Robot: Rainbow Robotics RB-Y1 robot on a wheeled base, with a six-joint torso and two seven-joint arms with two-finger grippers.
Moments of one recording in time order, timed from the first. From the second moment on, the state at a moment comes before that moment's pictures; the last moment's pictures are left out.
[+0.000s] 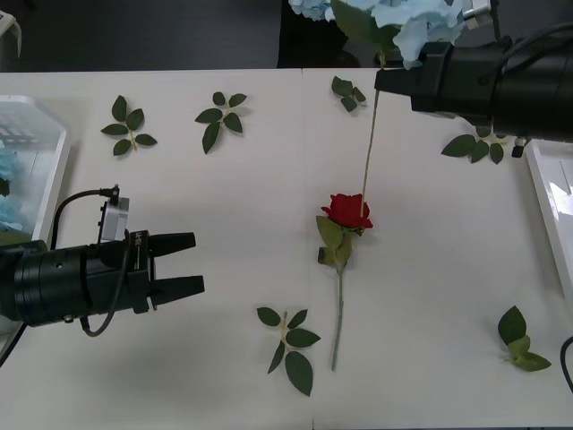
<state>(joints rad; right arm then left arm) -0.49 -0.74 0.06 -1.93 -1.49 0.97 1.43 0.02 0.57 -0.03 -1.66 2.01 1.21 -2.73</state>
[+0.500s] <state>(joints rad) -0.56 -0.67 0.19 -1.95 -1.52 0.80 1.48 -0.21 0.41 -0.18 -1.49 2.22 1.10 -2.73</state>
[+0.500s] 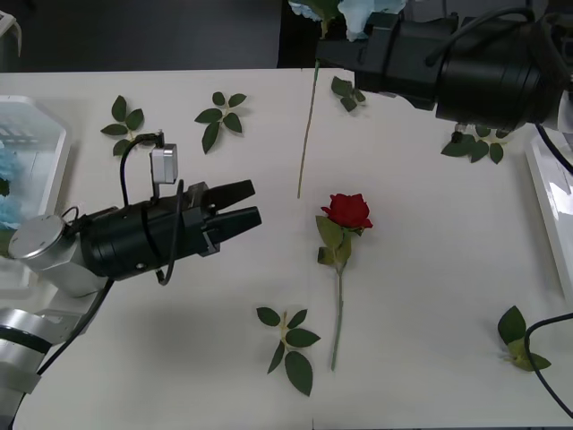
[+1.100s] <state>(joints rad) -0.56 -0.66 0.21 -1.95 -1.52 0.80 1.48 -0.40 0.38 -0.30 -1.49 2.22 0.97 -2.73</state>
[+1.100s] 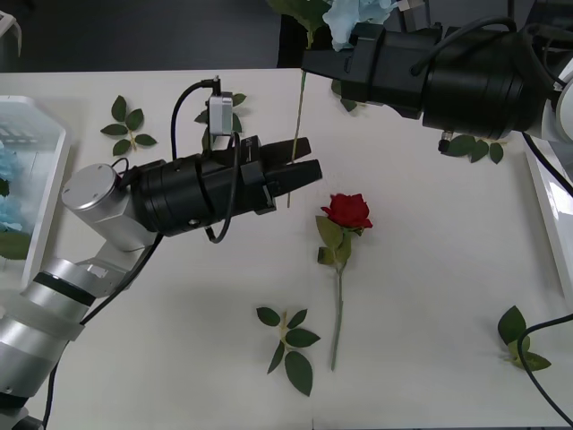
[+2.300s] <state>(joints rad) -0.56 -0.66 0.21 -1.95 -1.47 0.76 1.48 -0.40 0.49 -0.32 -1.49 2.28 0.94 -2.73</state>
